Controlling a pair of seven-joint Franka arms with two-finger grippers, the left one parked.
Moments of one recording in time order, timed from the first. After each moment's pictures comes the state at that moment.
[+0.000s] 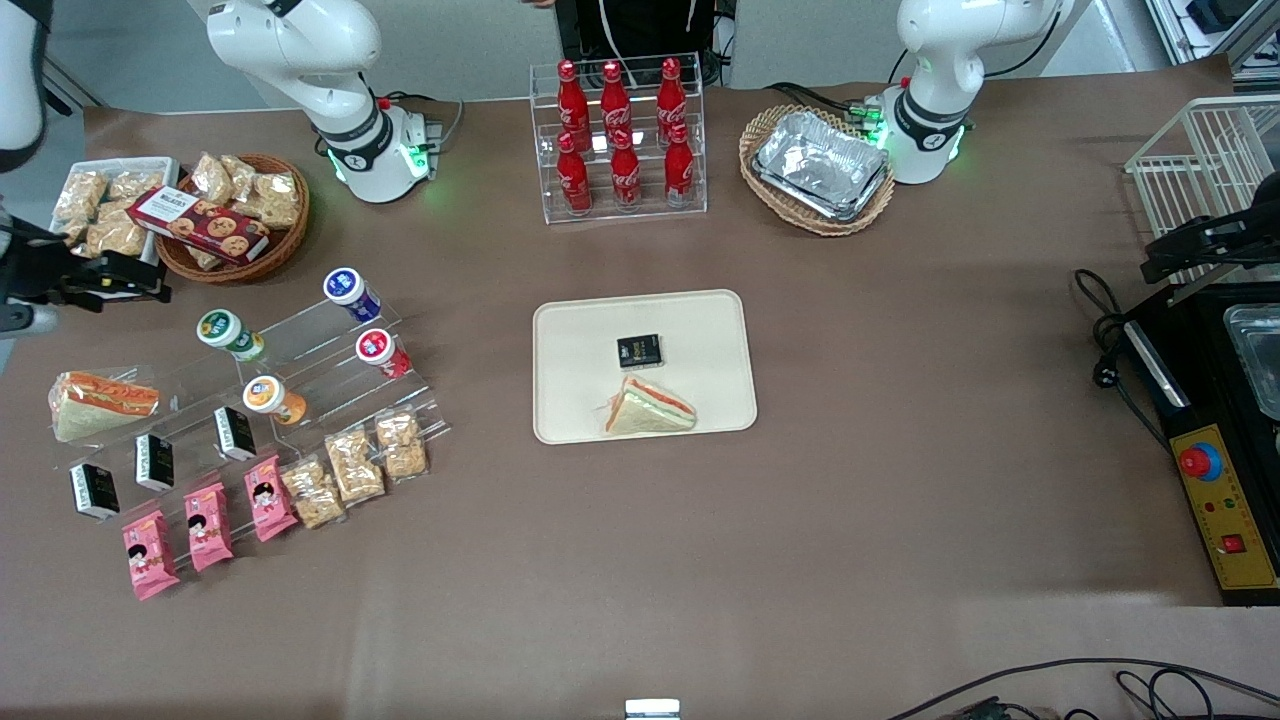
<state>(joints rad) -0.07 -0.15 -0.19 -1.97 0.03 1.68 -0.31</state>
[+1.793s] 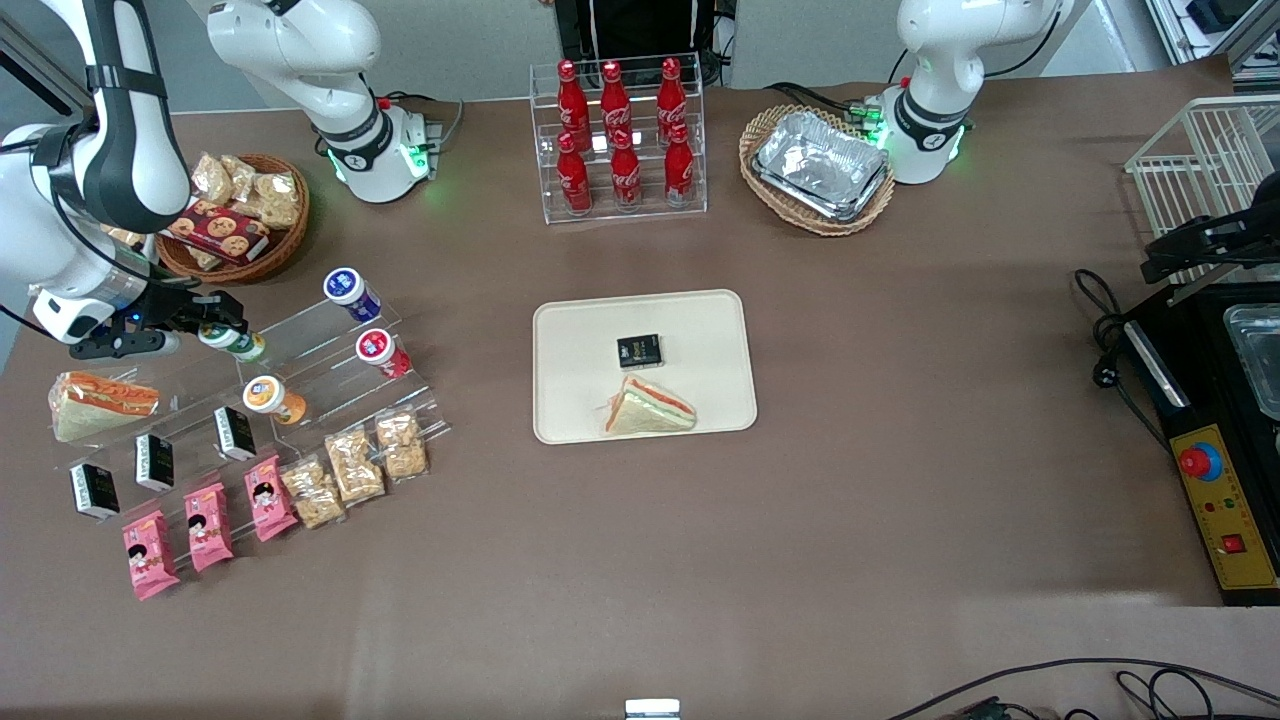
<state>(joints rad) -0.08 -0.16 -0.18 -2.37 0.03 2.12 -0.32</state>
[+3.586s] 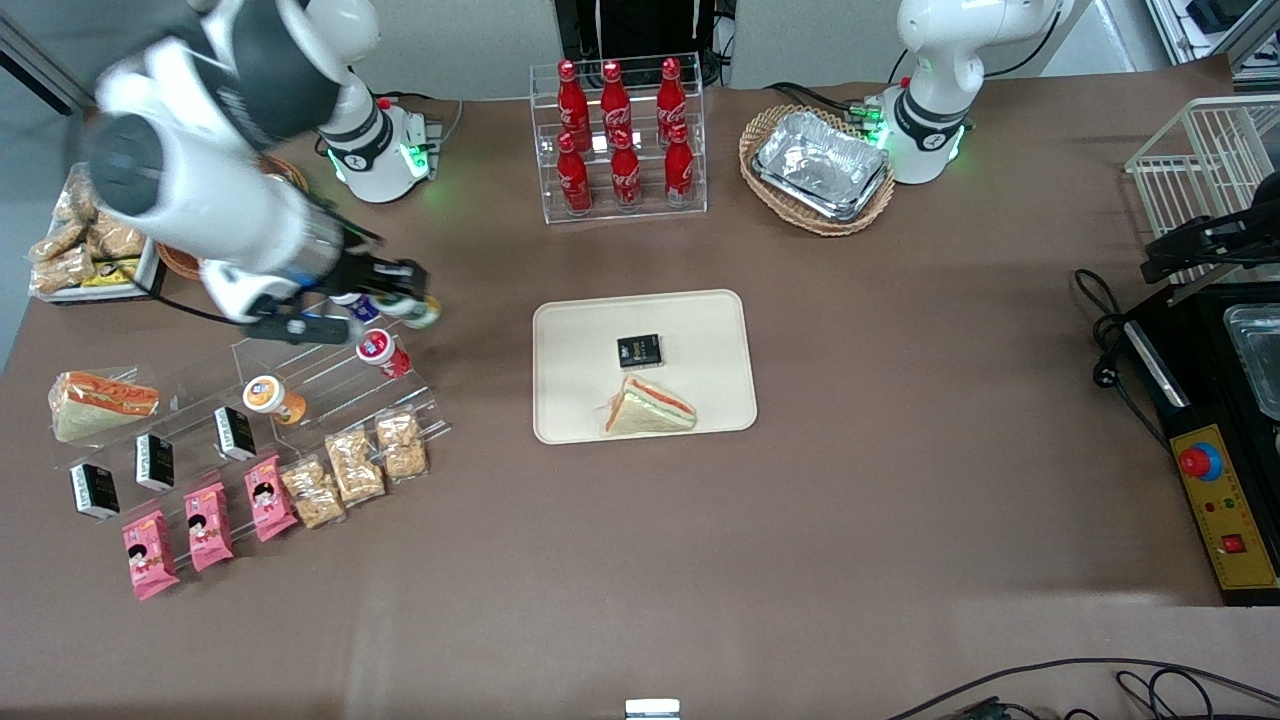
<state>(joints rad) 0.29 0.01 0.07 -1.81 0.21 1.67 0.49</state>
